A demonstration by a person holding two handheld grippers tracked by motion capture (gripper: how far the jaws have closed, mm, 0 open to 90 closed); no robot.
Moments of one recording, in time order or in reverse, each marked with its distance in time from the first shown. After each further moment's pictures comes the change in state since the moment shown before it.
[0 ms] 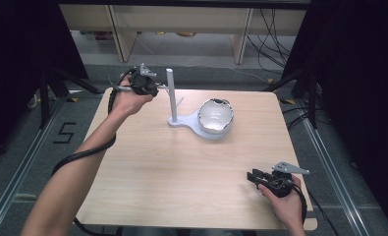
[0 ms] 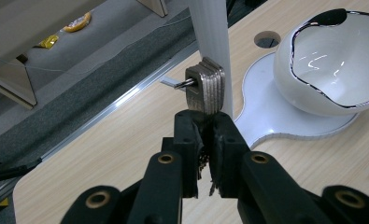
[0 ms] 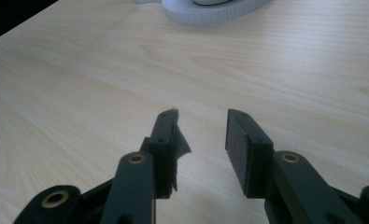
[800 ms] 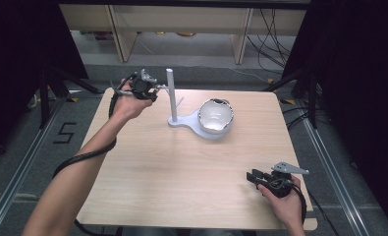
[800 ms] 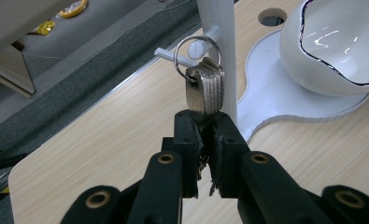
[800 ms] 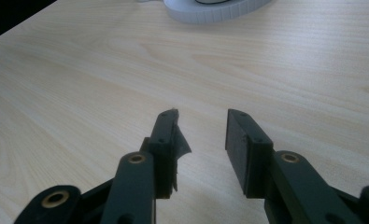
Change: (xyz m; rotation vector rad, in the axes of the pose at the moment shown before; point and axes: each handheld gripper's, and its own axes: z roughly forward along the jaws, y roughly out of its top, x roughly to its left) left arm -0.002 -0.013 0.013 0.039 0.002 -0.005; right arm 0.003 0.000 0.000 0.003 0.014 0.027
